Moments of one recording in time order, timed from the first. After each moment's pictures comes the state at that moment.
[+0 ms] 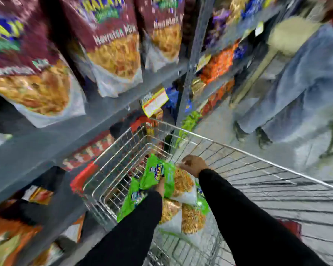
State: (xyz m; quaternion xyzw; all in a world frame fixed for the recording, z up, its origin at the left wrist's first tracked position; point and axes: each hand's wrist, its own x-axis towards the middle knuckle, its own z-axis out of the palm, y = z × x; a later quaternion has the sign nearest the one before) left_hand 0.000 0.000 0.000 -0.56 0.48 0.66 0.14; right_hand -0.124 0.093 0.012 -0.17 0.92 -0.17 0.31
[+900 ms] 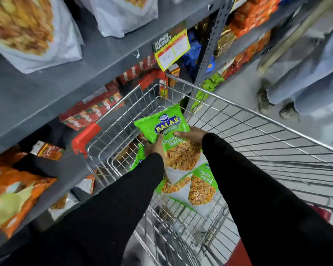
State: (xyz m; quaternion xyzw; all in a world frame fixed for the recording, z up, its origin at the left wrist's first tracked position) left_hand -0.015 -0.033 -0.024 -0.64 0.40 0.65 -0.07; right_hand -0.128 0.048 -0.024 -0.11 0.78 -0.32 0.53
